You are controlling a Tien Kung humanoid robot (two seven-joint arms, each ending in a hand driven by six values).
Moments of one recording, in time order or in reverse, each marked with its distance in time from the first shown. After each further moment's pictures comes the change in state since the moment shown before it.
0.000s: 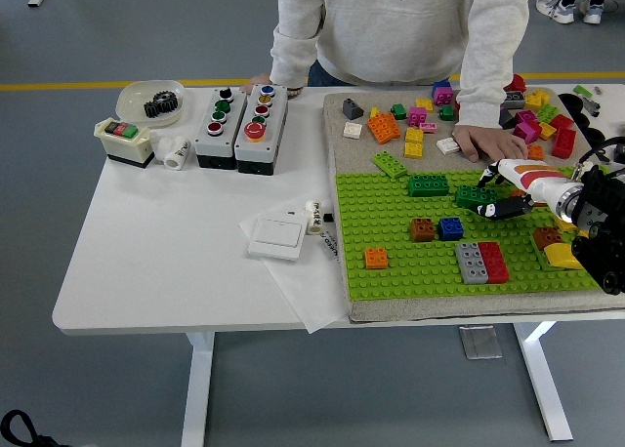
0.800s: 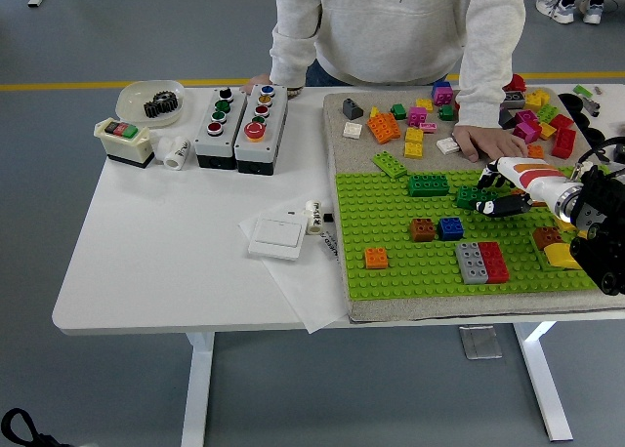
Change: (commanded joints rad) left arm -0.005 0.000 0.001 0.000 0.002 0.000 0.000; right arm -0.002 0.001 0.006 -0.001 -0.008 -0.017 0.001
